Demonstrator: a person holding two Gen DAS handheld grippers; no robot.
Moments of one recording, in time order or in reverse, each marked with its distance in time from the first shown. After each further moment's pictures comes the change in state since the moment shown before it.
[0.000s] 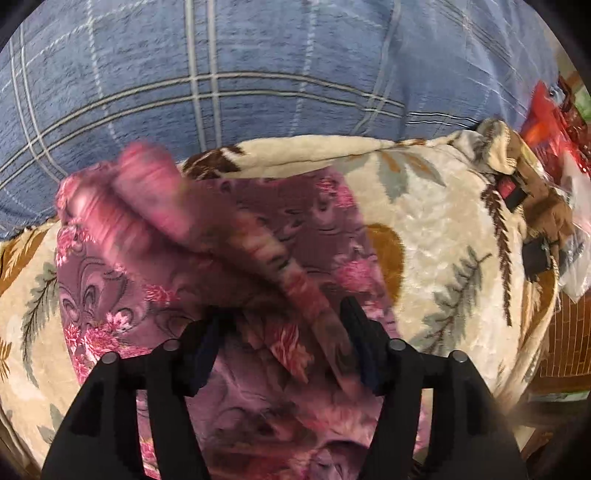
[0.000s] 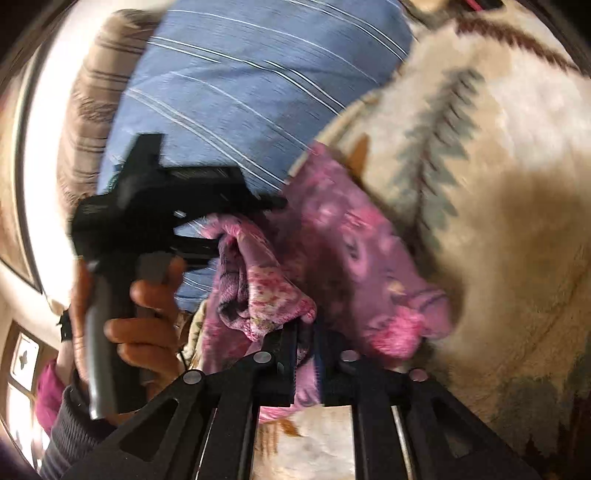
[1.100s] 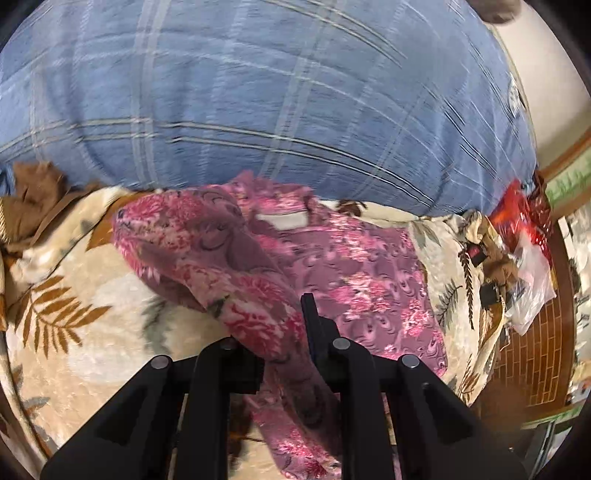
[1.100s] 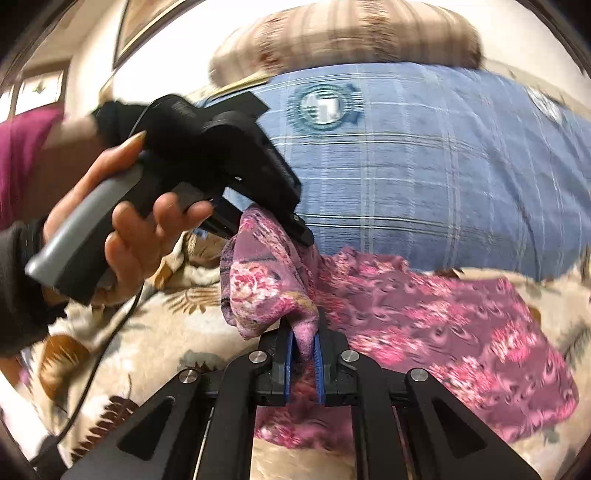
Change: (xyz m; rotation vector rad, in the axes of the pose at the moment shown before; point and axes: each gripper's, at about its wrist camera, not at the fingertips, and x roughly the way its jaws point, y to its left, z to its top) left arm -0.108 0.202 -0.063 -0.199 -0.177 -0.170; right arm 0.039 0.199 -0.140 -0.889 -0.199 -0.051
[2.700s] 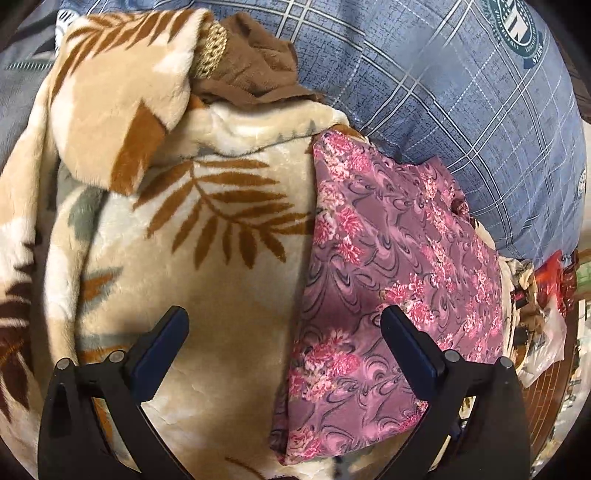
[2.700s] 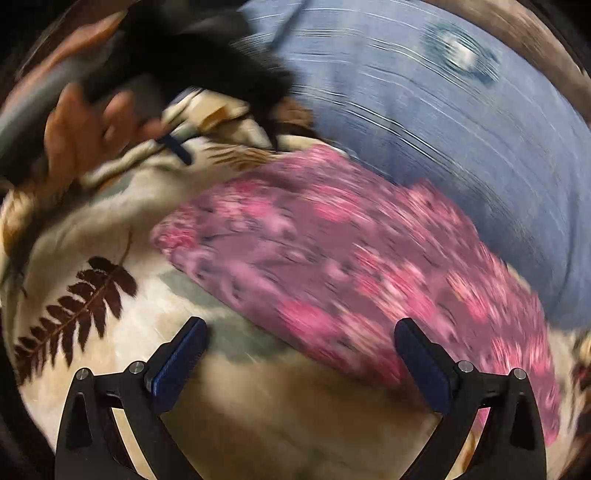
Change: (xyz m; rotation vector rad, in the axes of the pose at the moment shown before) left arm -0.022 0.187 -0.090 -0.327 0.017 0.116; right arm 0.076 0.123 -0.067 -0.542 0.367 -0.031
